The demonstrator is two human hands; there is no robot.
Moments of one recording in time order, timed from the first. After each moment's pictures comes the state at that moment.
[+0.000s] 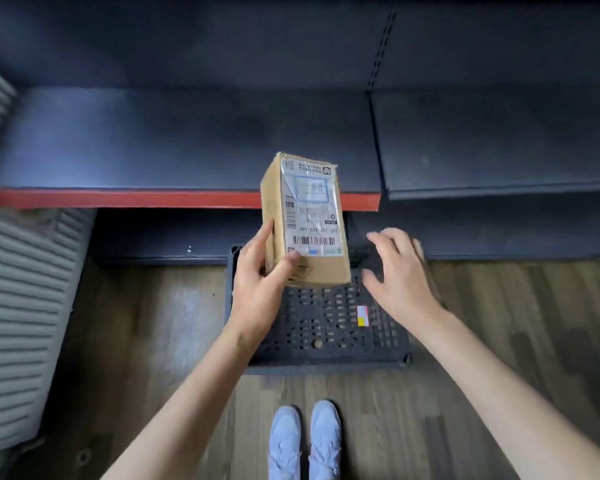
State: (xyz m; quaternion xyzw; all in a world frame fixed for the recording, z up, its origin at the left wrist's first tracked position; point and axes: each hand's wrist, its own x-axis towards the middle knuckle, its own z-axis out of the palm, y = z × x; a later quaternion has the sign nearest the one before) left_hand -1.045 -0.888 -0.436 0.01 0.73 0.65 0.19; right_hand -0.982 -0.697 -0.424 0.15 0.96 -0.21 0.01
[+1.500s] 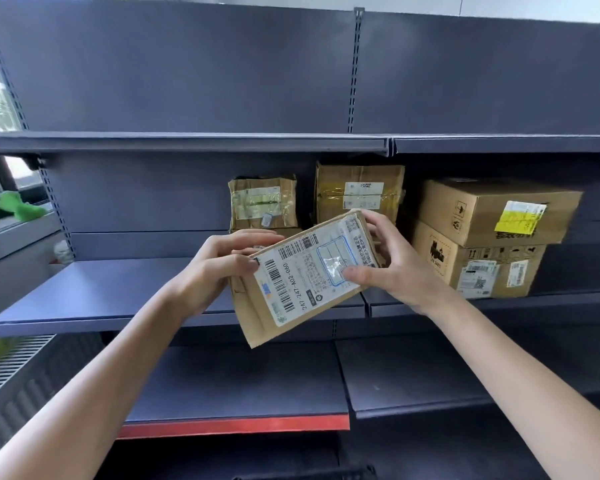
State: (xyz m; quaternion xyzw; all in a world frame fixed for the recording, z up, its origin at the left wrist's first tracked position) left_hand -1.049 -0.941 0.036 0.42 0.63 0.64 0.11; right_hand -0.941 -0.705 0.041 -0.10 0.84 -0.49 -0.20
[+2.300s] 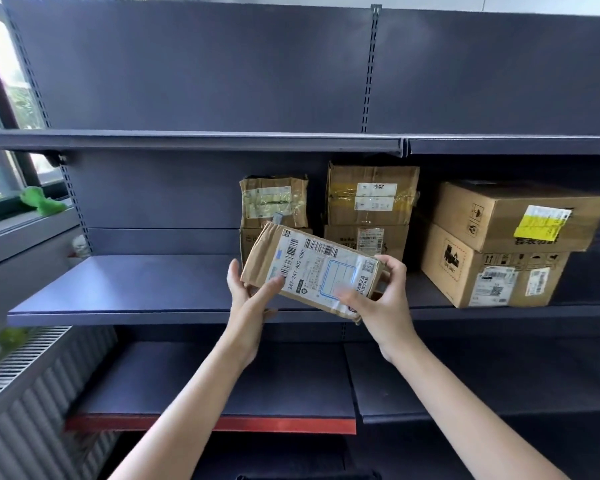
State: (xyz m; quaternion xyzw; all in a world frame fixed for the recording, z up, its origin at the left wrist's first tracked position) left_hand -1.046 -0.895 -0.048 0.18 0.60 0.78 0.05; right_hand -0.972 -0.719 -0.037 0.04 0.71 -0.62 -0.33
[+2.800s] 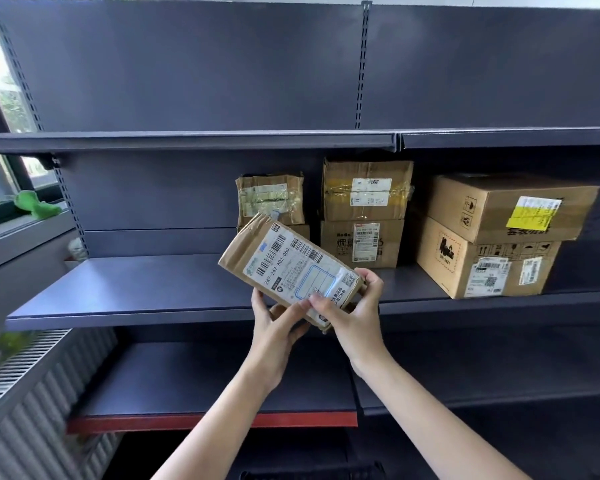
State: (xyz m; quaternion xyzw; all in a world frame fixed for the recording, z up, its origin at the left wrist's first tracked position) left_hand -1.020 -0.872 -0.076 0.18 0.50 0.84 0.12; right_hand -0.970 -0.759 -0.057 0.03 0.67 -0.66 -0.32
